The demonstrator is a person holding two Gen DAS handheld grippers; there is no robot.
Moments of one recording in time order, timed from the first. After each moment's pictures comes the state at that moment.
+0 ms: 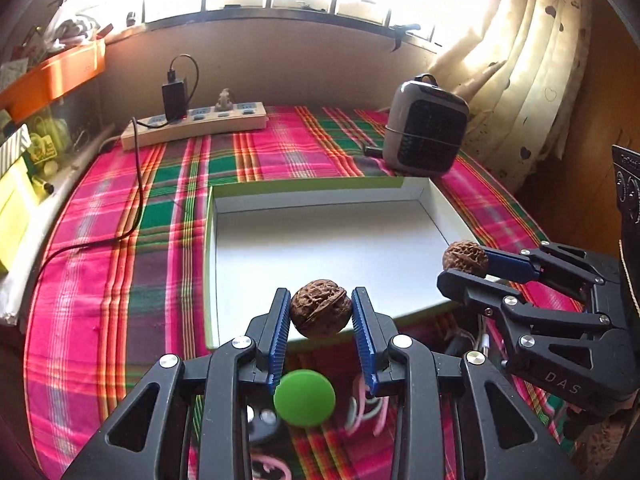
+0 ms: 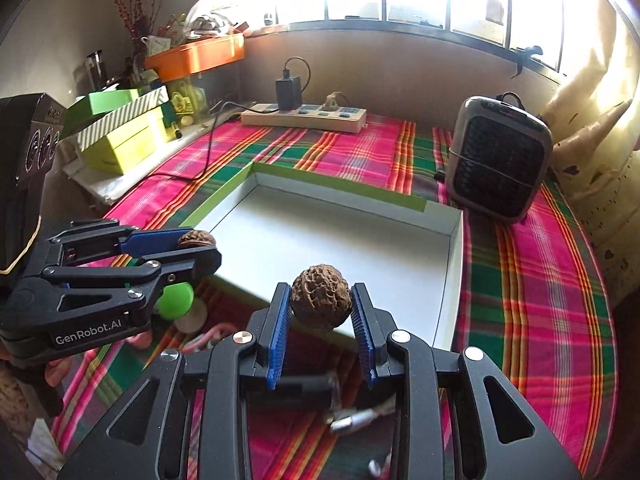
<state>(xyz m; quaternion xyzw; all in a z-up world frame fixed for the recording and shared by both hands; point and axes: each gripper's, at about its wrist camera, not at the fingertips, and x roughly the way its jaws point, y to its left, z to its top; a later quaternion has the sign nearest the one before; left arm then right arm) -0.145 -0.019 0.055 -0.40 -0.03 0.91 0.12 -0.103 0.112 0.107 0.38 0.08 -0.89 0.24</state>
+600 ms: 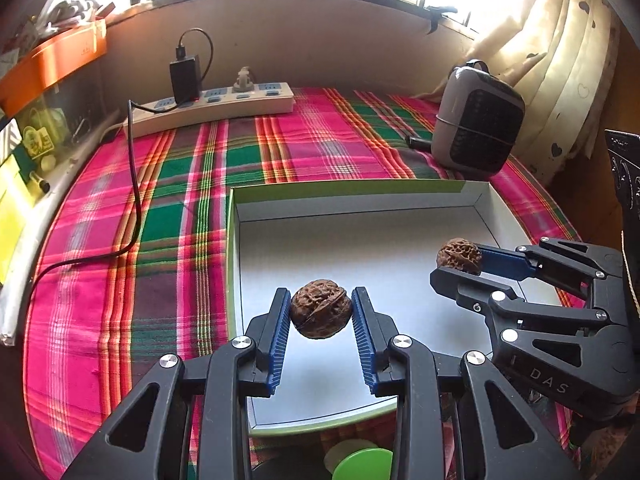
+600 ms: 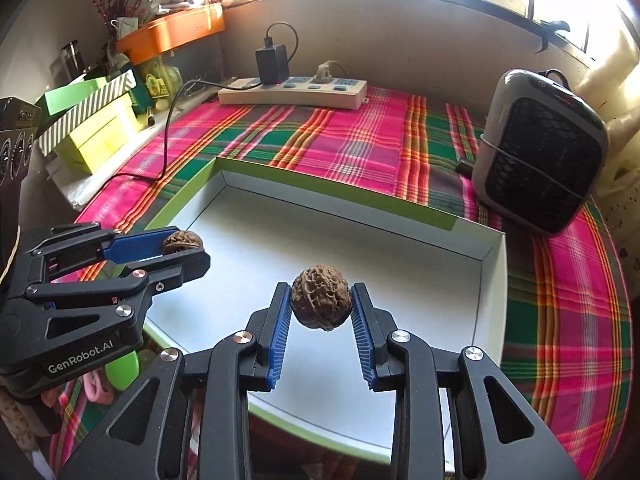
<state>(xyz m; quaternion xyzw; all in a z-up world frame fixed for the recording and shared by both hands) -0.195 -0.032 0.030 -0.43 -0.02 0.90 0.08 -0.167 0.083 0.079 0.43 0.09 -0.87 0.23</state>
